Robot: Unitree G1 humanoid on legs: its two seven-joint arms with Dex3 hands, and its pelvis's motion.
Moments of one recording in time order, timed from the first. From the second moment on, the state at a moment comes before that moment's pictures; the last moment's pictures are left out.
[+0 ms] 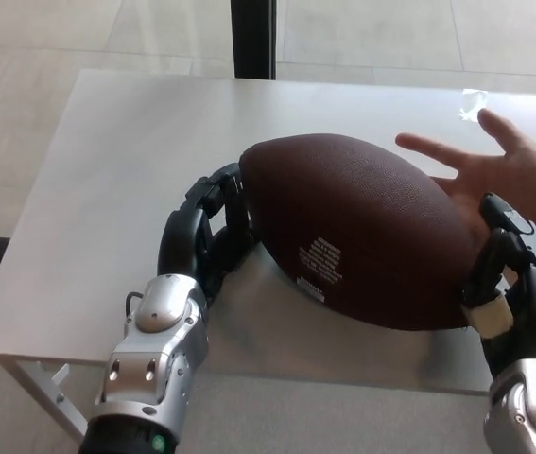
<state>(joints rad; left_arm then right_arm) -0.35 -0.08 0.02 0.43 -0.14 0.21 0.04 0.02 0.08 -0.06 -0.02 0.14 0.08 -0.17</state>
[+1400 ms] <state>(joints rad) -0.67 0.03 0.04 0.79 -0.11 0.24 0.02 -0.04 0.08 -0.08 0.02 0.16 0.07 -0.18</state>
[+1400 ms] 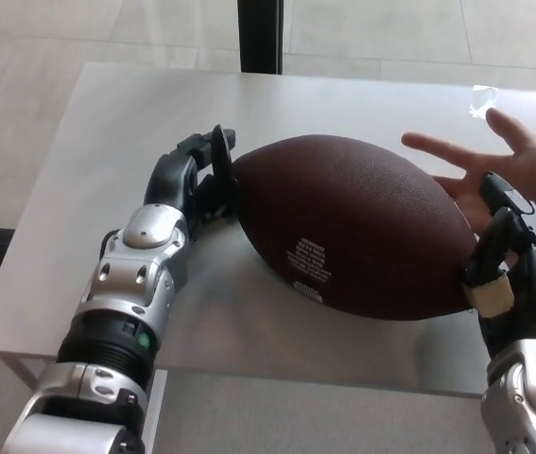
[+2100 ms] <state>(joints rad) -0.67 -0.07 0.15 0.77 -0.17 0.23 0.02 -0.07 0.08 -0.04 0.05 0.14 0.04 -0.22</state>
